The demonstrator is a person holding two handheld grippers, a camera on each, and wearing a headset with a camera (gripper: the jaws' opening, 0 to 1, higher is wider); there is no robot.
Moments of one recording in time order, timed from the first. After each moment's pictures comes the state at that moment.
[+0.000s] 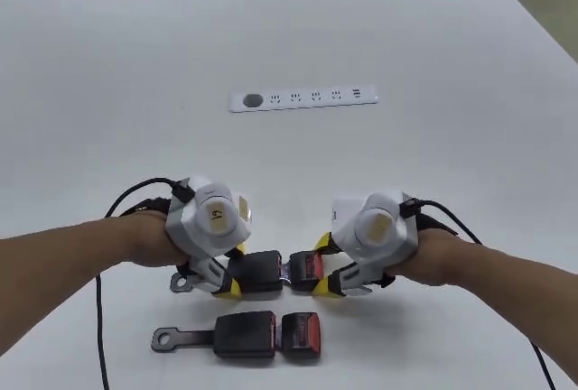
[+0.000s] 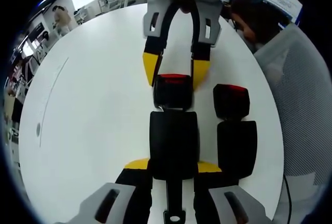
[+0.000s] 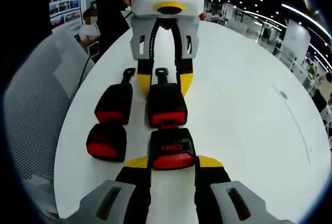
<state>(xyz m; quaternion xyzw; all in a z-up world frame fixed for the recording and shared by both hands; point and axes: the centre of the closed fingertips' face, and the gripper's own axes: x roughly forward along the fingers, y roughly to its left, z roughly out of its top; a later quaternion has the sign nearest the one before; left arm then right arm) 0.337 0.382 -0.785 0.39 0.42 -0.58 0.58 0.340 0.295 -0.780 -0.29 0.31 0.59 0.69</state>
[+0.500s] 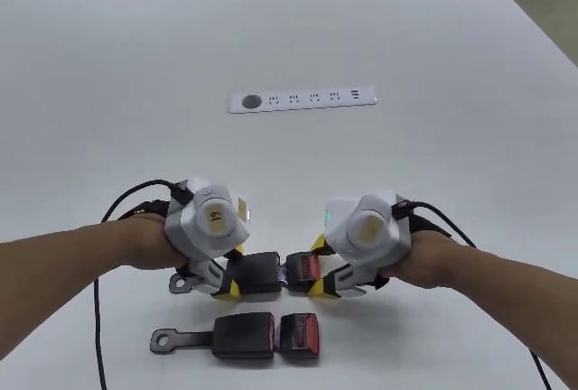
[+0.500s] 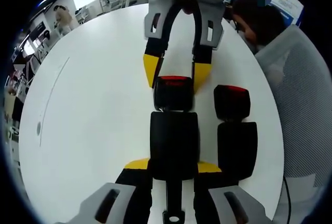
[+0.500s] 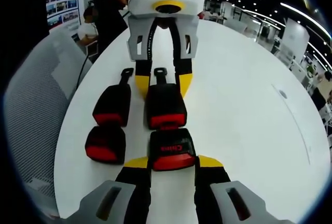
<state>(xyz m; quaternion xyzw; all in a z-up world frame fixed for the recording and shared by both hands) 0.335 0.380 -0.781 0.38 0.42 -0.58 0.59 0.338 0.297 -0.780 -0.29 0.32 0.58 0.69</state>
